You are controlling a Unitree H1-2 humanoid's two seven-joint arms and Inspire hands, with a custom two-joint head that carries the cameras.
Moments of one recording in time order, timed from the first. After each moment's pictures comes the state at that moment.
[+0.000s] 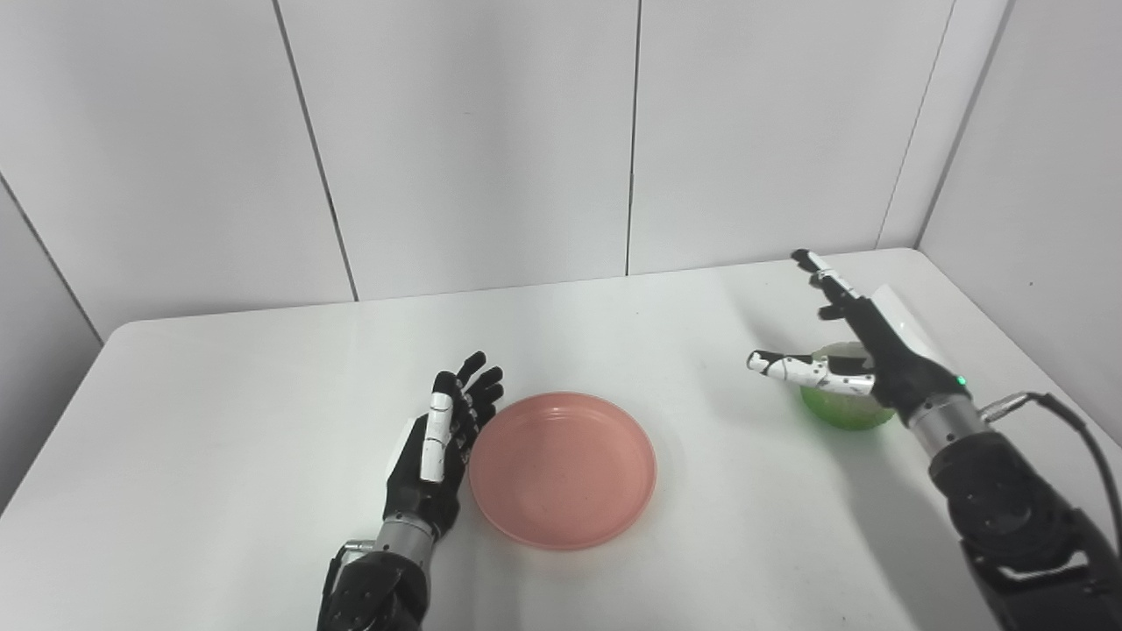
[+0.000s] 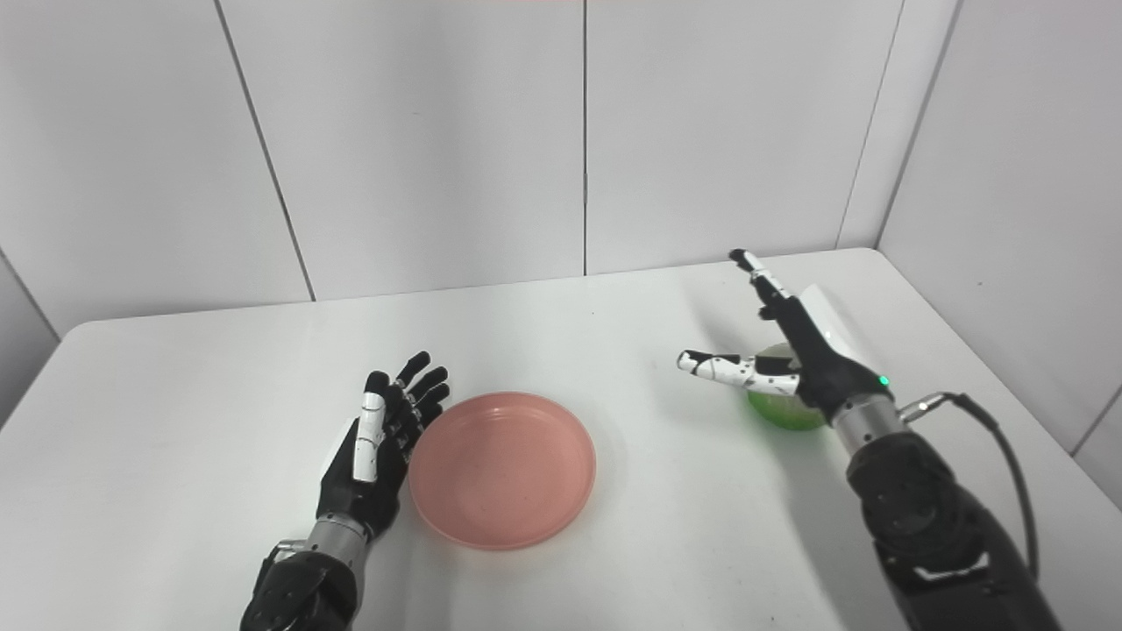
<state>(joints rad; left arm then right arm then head) -0.37 -0.05 -0.03 0.38 -0.17 -0.06 -0.18 -0.33 -0.54 0.02 -0.17 -0.40 0.29 0.14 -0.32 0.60</state>
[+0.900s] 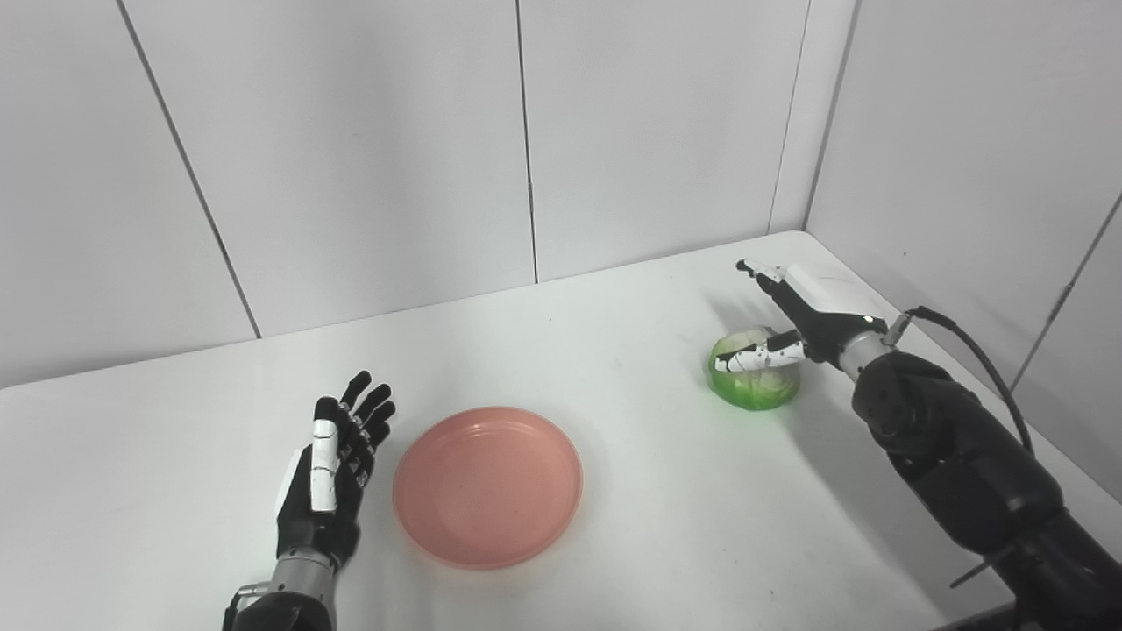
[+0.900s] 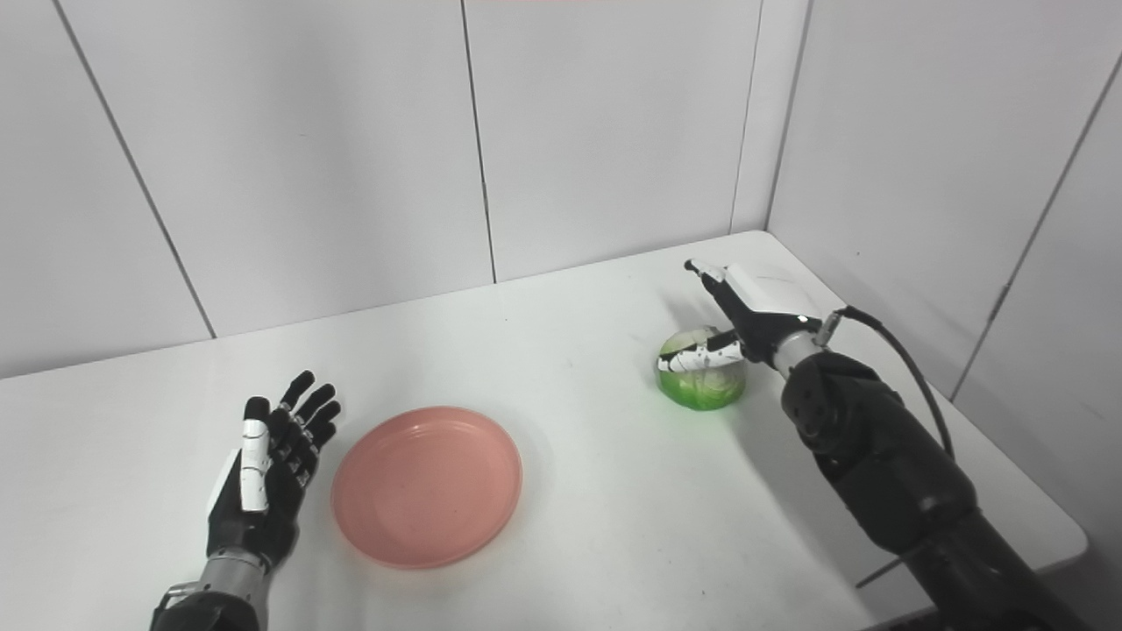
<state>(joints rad) -0.40 -0.01 0.01 0.43 -0.19 -0.09 -0.21 -0.44 -0.65 0.15 0.16 -0.63 0.29 0.19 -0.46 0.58</state>
